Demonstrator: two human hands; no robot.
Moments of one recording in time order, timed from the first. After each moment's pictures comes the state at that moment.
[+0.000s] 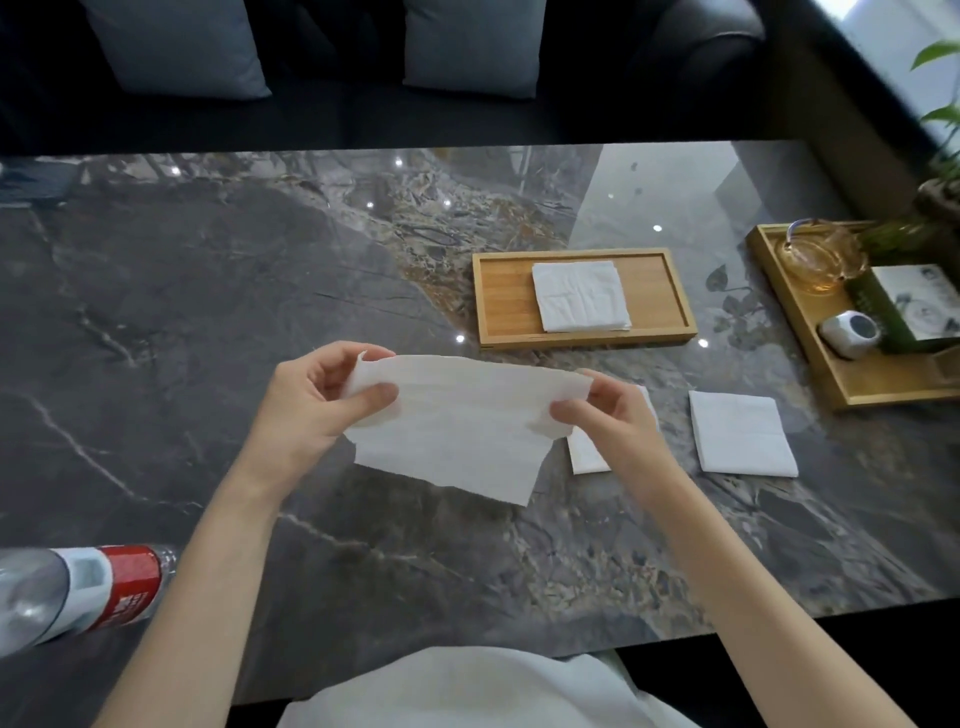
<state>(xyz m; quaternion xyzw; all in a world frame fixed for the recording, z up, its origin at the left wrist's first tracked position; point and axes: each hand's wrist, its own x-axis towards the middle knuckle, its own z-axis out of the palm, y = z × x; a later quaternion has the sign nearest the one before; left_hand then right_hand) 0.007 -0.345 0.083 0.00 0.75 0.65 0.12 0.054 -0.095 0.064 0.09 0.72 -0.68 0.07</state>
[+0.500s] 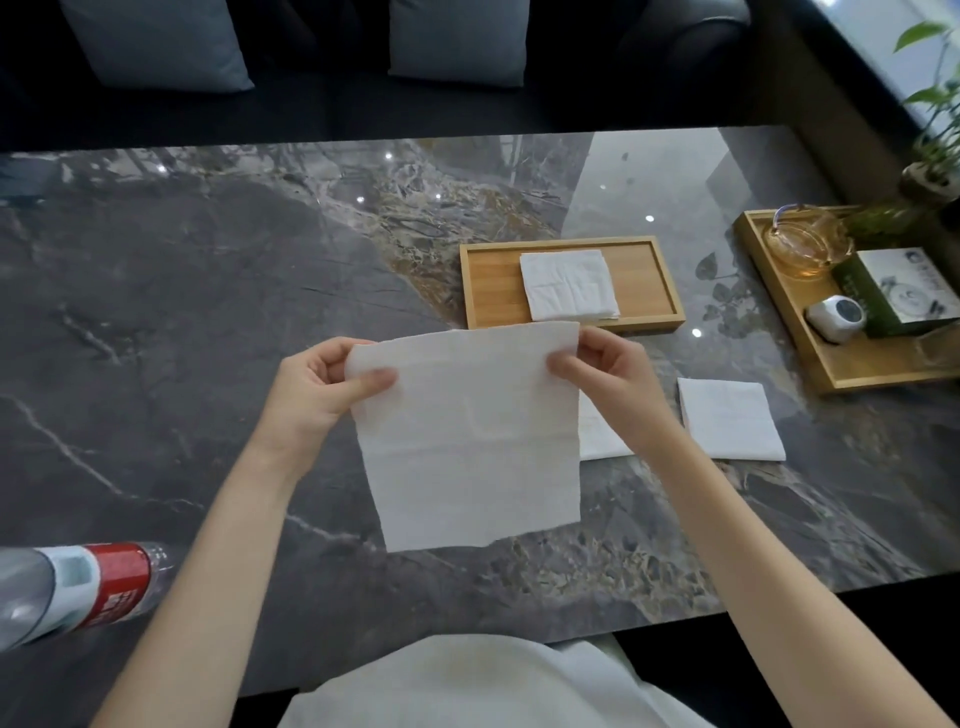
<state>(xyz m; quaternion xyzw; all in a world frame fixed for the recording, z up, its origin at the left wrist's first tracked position) -0.005 -0.336 0.059 -0.03 0.69 0.71 0.14 0.034 -0.080 0.065 0.10 0.75 -0.66 0.03</state>
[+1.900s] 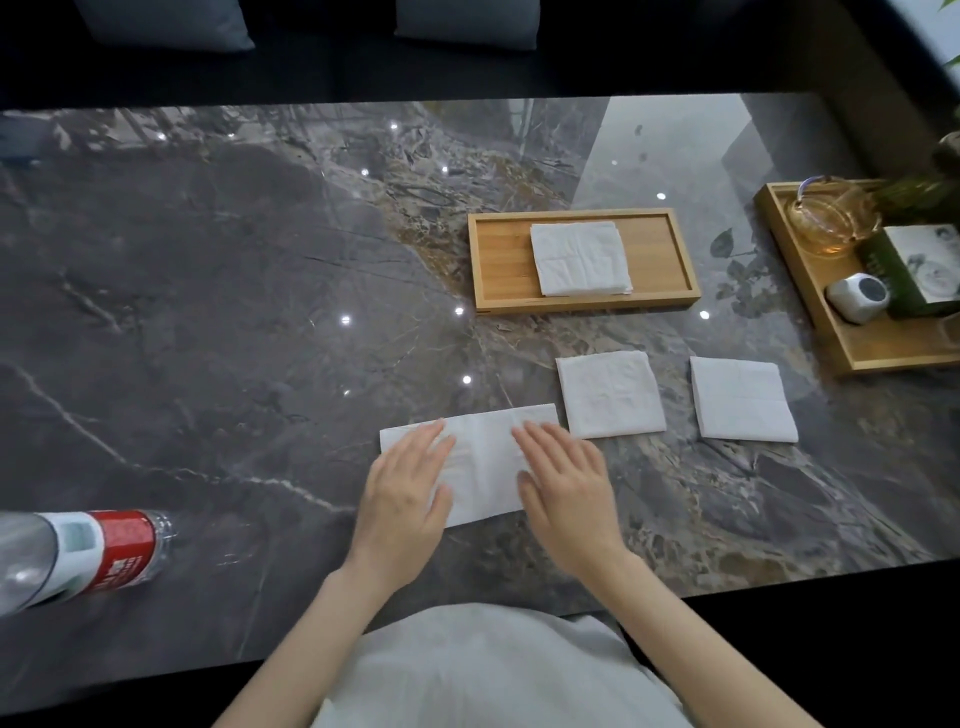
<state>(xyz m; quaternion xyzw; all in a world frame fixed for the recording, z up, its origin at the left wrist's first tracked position) 0.097 -0.311 -0.033 0.18 0.94 0.28 0.06 0.126 -0.124 -0.033 -0.02 0.98 -0.20 0.00</state>
